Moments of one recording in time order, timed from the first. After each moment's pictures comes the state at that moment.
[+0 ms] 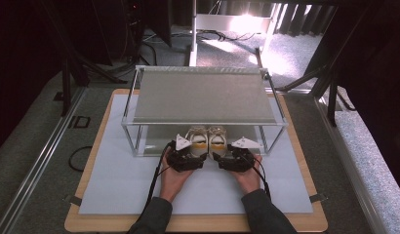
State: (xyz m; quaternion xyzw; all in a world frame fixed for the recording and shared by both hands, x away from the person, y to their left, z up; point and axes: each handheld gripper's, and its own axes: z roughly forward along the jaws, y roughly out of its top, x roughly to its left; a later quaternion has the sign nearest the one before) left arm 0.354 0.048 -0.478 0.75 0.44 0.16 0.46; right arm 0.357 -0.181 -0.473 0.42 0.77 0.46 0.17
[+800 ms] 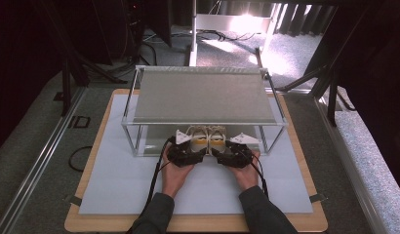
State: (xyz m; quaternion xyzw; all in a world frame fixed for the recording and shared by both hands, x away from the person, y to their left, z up) left arm 0.368 0.048 -0.472 0.75 0.46 0.16 0.46; right arm 0.367 -0.176 -0.466 0.43 0.76 0.46 0.17
